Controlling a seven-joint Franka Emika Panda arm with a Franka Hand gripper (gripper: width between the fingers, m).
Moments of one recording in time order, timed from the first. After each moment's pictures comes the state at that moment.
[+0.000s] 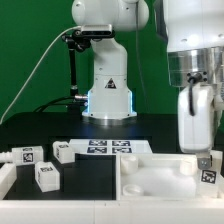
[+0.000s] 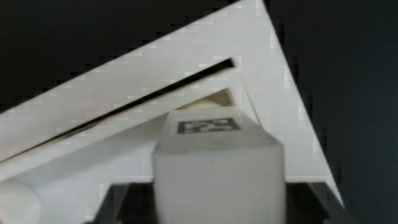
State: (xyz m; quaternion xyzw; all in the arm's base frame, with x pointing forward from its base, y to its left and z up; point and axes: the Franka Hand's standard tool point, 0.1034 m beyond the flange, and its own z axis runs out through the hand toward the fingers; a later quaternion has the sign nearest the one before) arm 0.642 0.101 0.079 -0.54 0.84 0.04 0.06
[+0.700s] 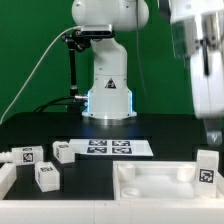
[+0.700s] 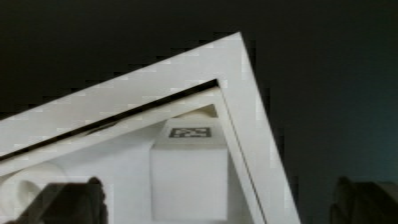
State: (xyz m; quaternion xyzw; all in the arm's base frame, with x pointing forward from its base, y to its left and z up) arm 0.652 0.109 0.130 -0.57 0.81 0.03 0.09
